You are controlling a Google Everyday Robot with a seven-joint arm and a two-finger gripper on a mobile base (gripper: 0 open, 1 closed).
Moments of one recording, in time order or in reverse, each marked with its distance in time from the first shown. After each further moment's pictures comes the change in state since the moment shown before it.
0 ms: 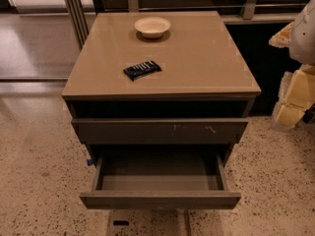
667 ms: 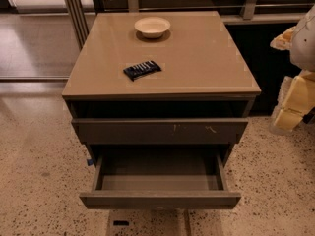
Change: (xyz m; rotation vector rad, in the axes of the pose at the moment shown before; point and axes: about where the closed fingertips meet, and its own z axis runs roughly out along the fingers) arm -0.001 0.002 0.006 0.026 -0.024 0.004
